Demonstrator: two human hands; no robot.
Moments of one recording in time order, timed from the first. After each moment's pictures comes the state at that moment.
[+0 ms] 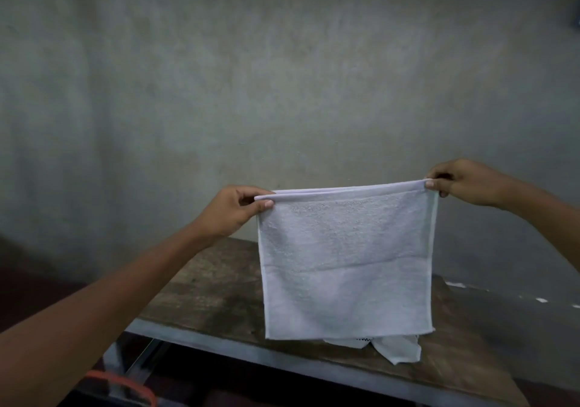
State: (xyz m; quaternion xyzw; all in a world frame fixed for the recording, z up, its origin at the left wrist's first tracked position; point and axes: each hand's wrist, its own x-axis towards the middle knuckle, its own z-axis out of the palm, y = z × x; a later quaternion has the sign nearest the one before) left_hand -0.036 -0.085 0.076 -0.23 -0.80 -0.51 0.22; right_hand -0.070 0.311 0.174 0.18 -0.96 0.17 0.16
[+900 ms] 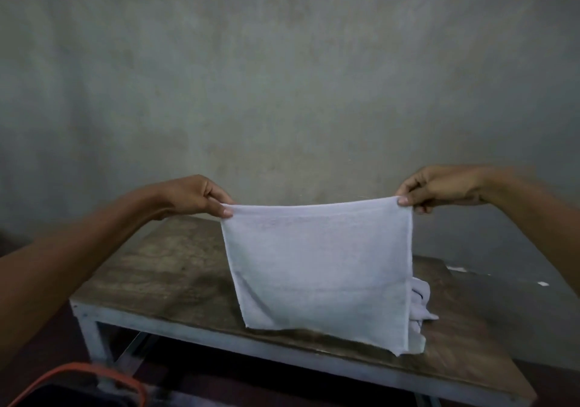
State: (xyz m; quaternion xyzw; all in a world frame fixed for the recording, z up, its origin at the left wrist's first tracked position) left_hand -0.077 -0.147 0.075 -0.14 -0.91 -0.39 -0.05; right_hand -0.112 0.279 0.137 0.15 -0.93 0.30 -0.16
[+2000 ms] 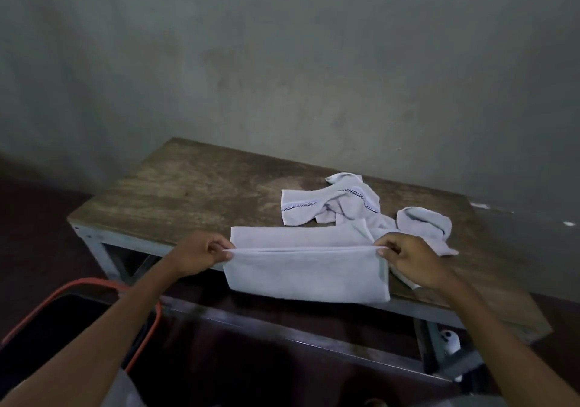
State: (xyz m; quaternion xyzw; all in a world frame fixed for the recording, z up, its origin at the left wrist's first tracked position) left_hand -0.060 -0.144 -0.172 -0.01 -0.91 -0.41 -0.05; right_hand -0.092 0.259 -0.134 0.14 -0.94 0.30 -0.03
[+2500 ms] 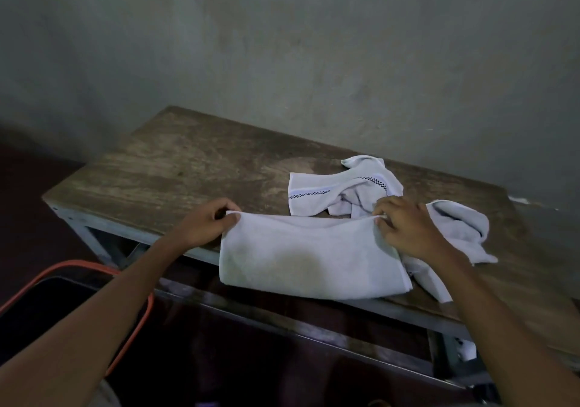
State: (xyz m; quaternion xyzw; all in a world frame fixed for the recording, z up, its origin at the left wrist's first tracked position) left_hand -0.121 -0.143 -0.195 0.00 -0.89 -0.45 -0.01; right_hand -0.184 0.235 -0.163 0.20 -0.98 0.08 0.04
